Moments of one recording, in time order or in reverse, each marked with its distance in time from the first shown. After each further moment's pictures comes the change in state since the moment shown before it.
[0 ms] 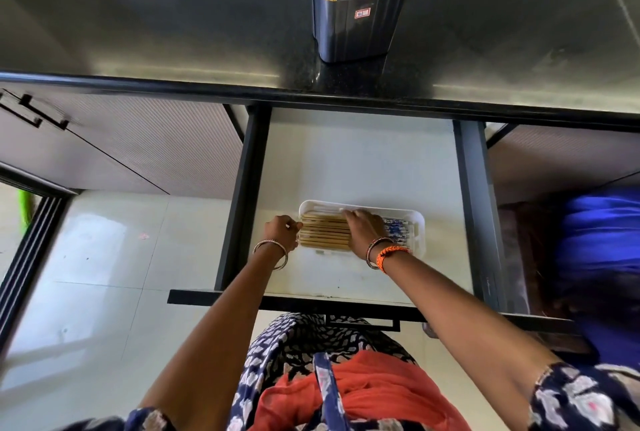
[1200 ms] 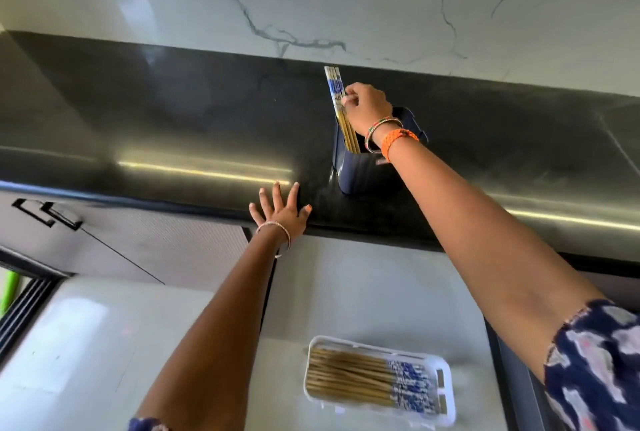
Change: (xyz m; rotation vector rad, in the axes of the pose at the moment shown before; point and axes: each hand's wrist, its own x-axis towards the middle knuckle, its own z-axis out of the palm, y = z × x) left_hand 0.094 0.193 -0.121 0.537 0.237 0.251; right_hand 0.192 -0.086 -0.364 0.327 0.637 -0.085
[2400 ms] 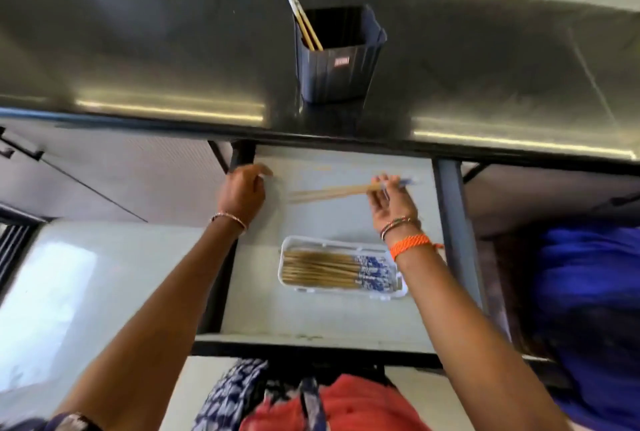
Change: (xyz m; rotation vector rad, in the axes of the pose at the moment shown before) left_hand -0.105 -0.046 0.055 -0.303 0.317 0.322; right_hand -0.279 0.130 0.045 1.719 0.342 0.987
